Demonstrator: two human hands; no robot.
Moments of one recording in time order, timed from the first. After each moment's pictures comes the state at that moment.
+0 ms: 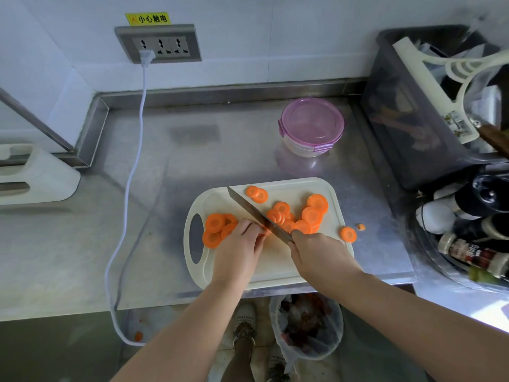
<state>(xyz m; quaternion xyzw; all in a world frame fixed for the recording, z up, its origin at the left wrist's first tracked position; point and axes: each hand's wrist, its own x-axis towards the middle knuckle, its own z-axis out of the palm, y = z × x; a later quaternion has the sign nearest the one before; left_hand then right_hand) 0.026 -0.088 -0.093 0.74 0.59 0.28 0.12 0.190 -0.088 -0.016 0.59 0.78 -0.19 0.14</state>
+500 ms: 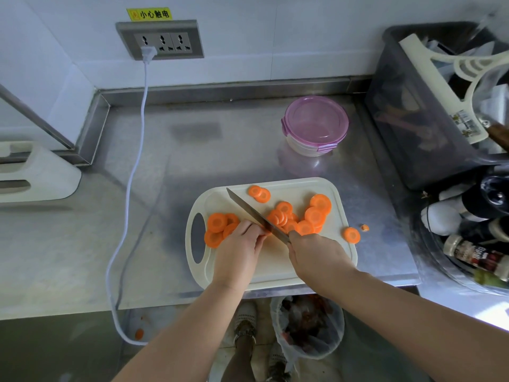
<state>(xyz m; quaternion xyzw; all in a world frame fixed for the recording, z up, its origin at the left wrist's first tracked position) 0.024 -0.086 -0.099 0.73 0.60 0.30 0.13 0.182 -0.082 -0.028 0.57 0.78 -0.17 0.20</state>
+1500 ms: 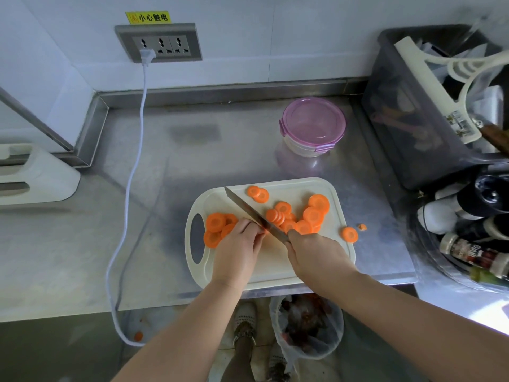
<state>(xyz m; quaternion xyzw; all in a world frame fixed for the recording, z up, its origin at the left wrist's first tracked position) 0.025 -0.084 -0.094 0.72 0.61 0.29 0.13 0.183 -0.086 -0.025 0.58 0.78 -0.17 0.15</state>
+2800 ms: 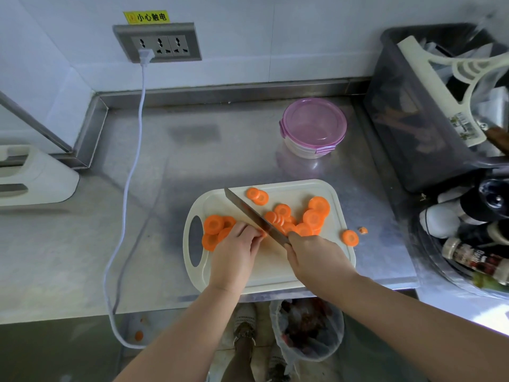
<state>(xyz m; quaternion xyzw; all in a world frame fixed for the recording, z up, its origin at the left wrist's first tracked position) 0.024 -0.083 -0.099 0.72 0.61 0.30 0.12 0.187 -0.083 -0.023 0.58 0.77 -0.23 0.11</state>
